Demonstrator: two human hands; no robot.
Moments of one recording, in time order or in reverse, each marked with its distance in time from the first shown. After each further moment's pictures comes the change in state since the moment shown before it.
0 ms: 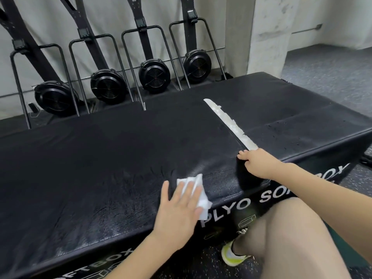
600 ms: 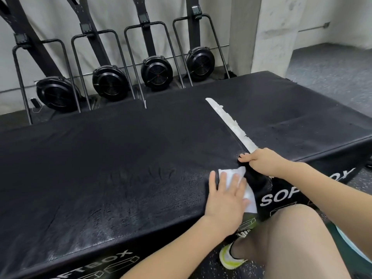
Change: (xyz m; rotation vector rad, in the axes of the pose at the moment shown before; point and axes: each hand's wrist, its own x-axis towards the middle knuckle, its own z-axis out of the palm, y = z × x) left_hand 0.090 0.096 -0.010 -0.102 -0.060 0.108; right_hand -0.002 0.007 -0.020 0.200 0.020 0.008
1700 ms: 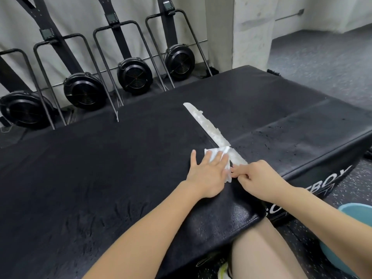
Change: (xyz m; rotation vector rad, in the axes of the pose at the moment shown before) left_hand 0.154 -0.067 -0.024 -0.165 -0.146 0.081; right_hand 0.027 0.044 0.025 0.172 0.345 -0.155
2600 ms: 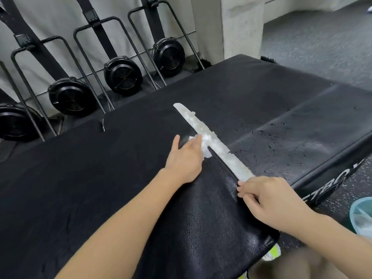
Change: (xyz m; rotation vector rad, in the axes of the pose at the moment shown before) left_hand 0.066 -0.072 -0.015 0.129 0.095 -0.046; right_hand -0.009 0.019 0.019 -0.066 0.107 -0.109
